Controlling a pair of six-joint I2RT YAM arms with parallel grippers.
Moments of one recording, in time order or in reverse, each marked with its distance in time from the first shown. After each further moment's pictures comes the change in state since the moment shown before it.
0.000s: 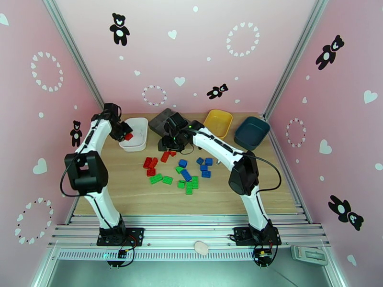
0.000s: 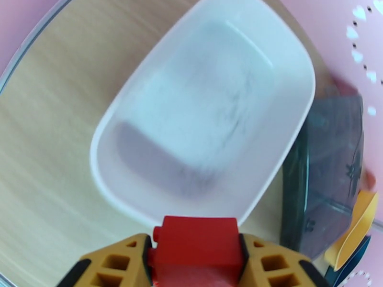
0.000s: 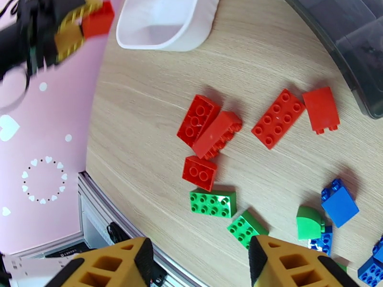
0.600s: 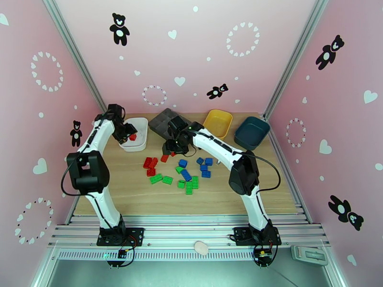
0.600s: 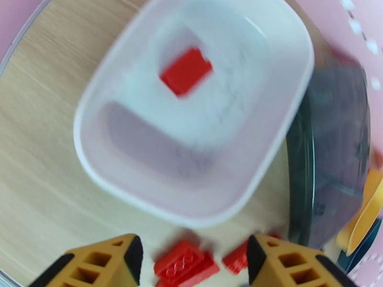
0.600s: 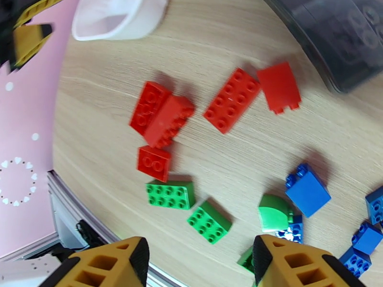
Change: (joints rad) left arm -0.088 -0.143 -0.170 -0.016 0.002 0.062; right arm -0.002 -0.006 -0.070 -0.055 0.101 -0.043
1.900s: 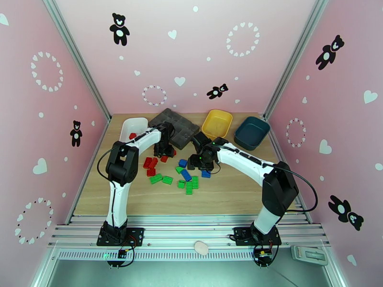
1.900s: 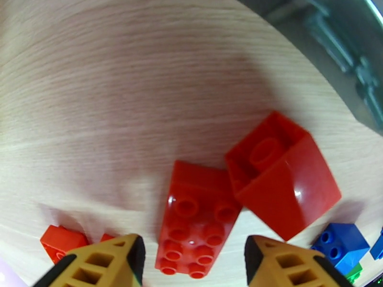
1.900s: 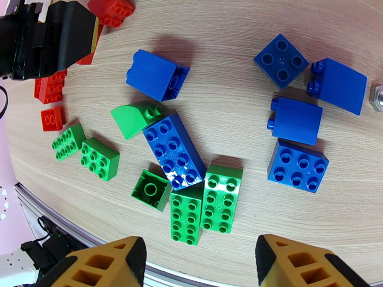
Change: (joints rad) left arm -0.444 0.326 0.063 -0.066 -0.140 0.295; right arm -0.072 -0.437 -0.664 0.100 0.107 0.120
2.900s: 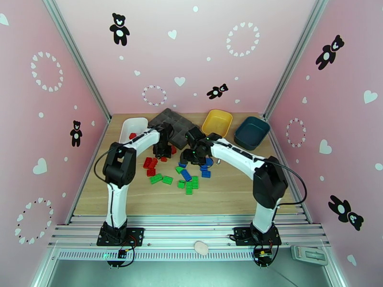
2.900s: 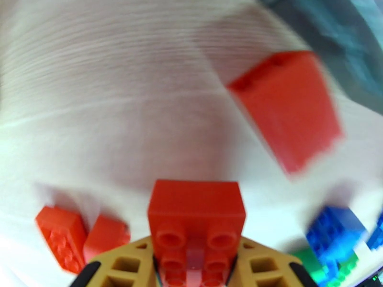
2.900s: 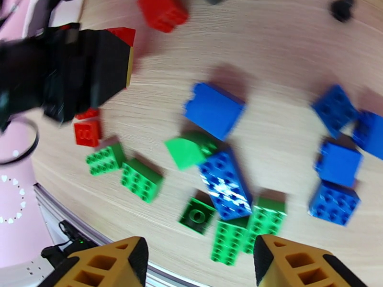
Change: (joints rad) left arm 0.002 -0.129 -0.096 0.021 0.058 -0.047; right arm 0.018 0.160 0.185 0.065 -0.097 0.001
